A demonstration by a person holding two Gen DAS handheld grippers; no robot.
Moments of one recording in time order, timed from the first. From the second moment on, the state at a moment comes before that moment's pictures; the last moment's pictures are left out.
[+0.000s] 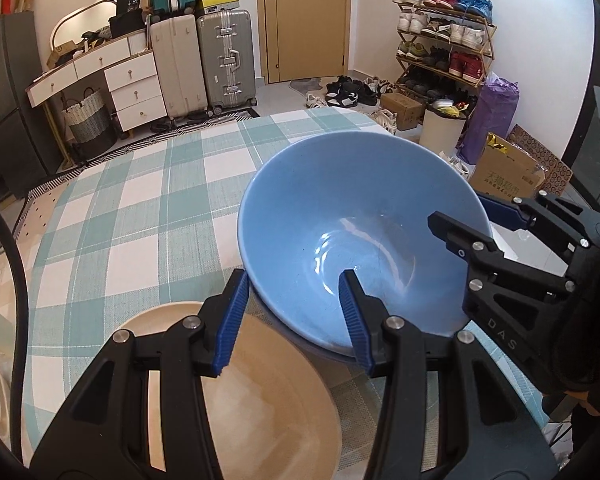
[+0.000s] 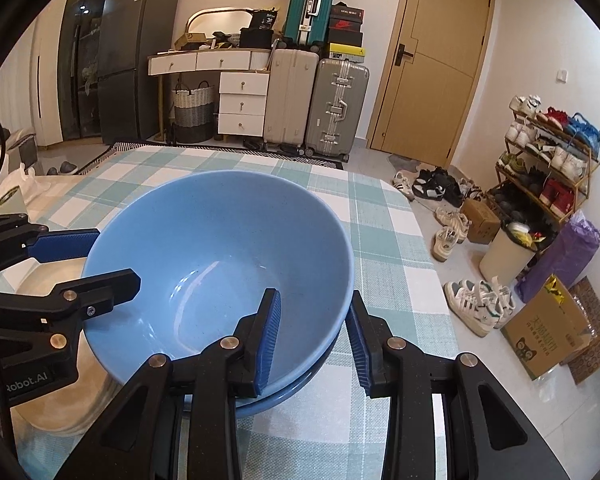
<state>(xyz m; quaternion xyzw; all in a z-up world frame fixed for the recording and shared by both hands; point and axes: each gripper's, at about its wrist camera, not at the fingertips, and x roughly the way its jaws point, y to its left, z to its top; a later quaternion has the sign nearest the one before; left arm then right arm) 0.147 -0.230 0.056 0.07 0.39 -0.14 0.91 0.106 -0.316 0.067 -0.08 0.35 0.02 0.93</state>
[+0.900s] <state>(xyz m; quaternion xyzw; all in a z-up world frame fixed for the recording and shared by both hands) 0.158 -0.231 0.036 0.07 0.40 -0.14 0.91 0.107 -0.317 0.057 -0.07 0.36 0.04 0.93</state>
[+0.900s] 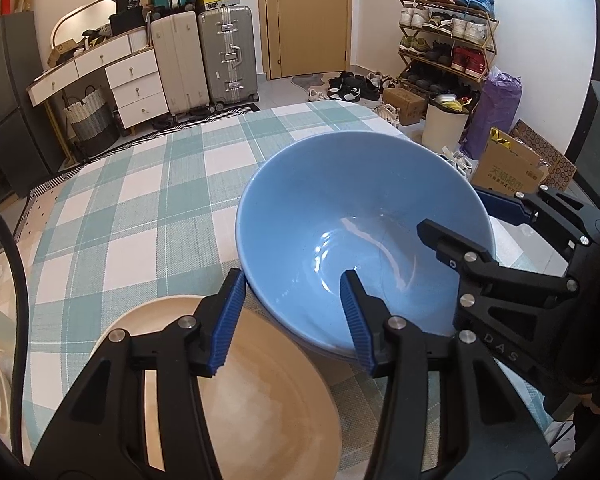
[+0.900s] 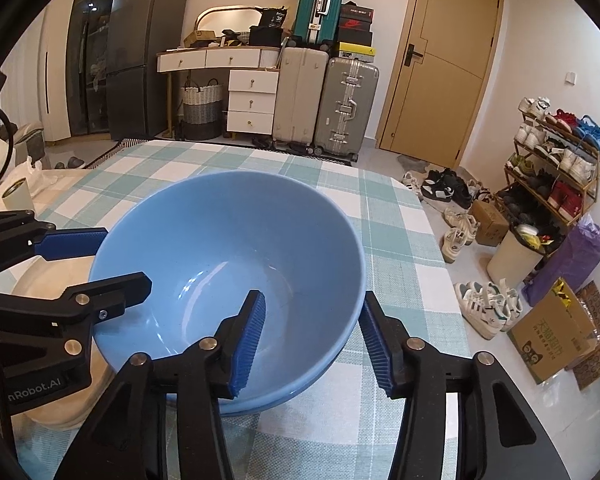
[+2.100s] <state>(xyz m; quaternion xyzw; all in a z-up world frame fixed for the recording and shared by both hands) 0.208 -0.187 0.019 -0.02 0.45 -0.13 0.89 0.138 -0.377 0.060 0.05 0.42 0.08 0.90</state>
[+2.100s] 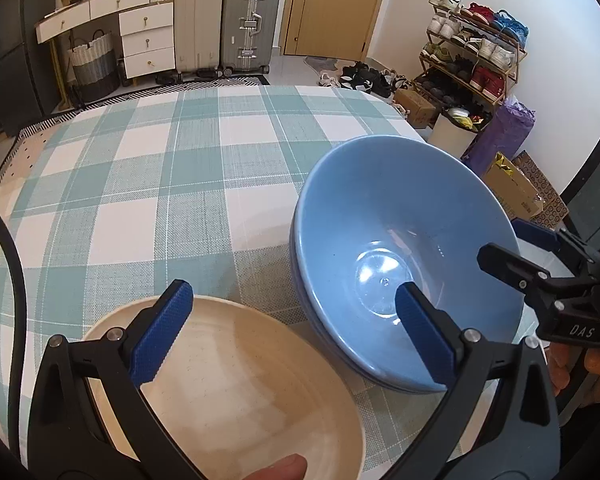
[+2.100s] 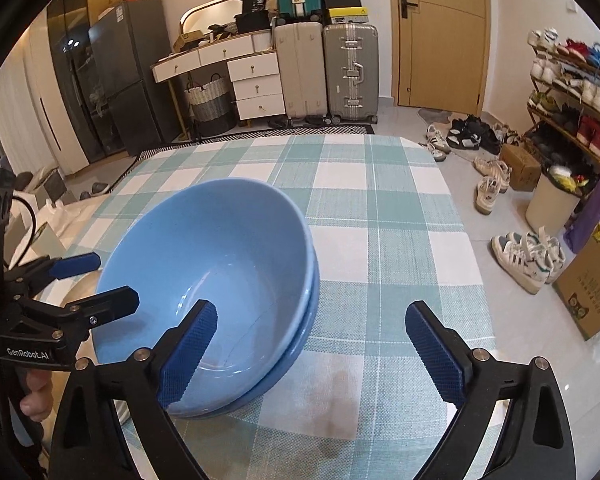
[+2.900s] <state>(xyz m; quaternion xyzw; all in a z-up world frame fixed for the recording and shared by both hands) 0.217 -0.203 0.003 -0.03 0.46 -0.17 0.87 0.141 -0.362 0.048 0.07 0.43 0.13 0.89</state>
